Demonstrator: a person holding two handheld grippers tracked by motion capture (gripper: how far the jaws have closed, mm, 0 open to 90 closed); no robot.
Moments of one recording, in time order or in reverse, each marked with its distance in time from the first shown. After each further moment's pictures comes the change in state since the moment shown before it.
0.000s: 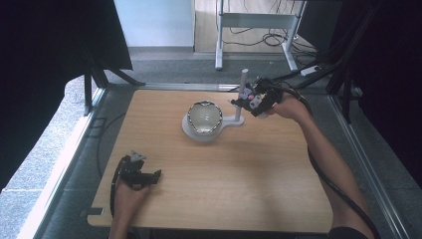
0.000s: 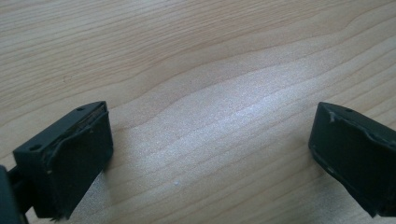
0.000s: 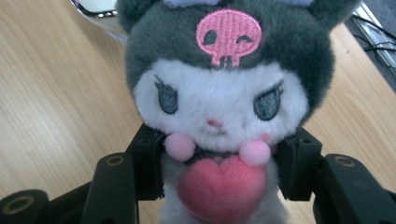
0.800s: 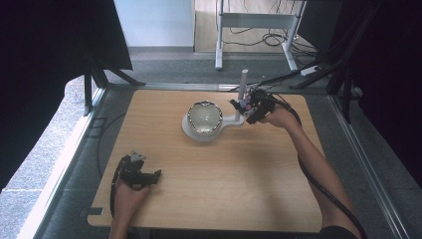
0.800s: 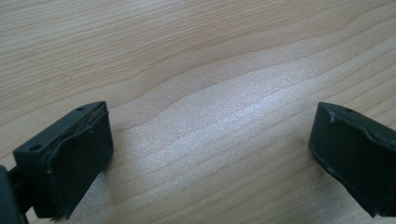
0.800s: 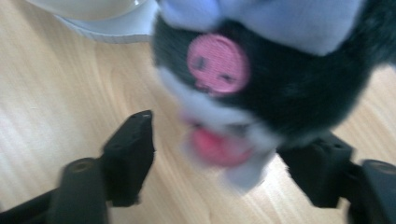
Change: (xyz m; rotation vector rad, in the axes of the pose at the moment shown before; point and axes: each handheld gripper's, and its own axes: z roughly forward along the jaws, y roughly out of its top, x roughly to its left) left arm 0.000 0.000 0.000 0.002 0.000 -0.001; right arm -0.004 -0.011 0.059 -0.015 -0.058 -0.012
